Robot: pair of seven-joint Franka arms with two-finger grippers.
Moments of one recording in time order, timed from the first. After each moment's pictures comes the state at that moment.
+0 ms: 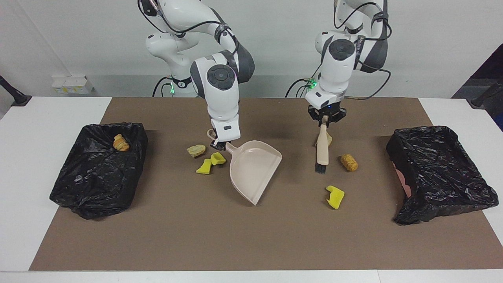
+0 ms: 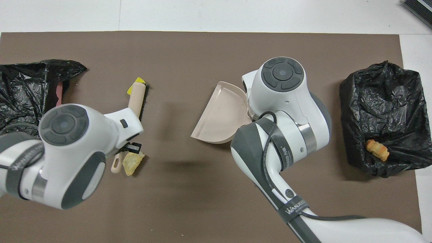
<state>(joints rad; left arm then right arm) -0.10 -0.07 -0.25 -2.08 0.07 1.95 -0.05 0.51 0.30 -0.07 -1.63 -0.01 1.80 -0.70</state>
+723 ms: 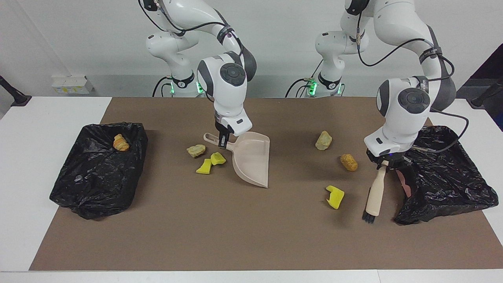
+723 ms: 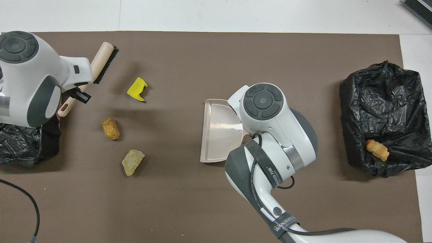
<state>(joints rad) 0.01 0.35 -0.14 -1.65 0.33 1.99 0.36 0.55 0.25 -0.06 -1.77 -0.15 1.94 -0.93</state>
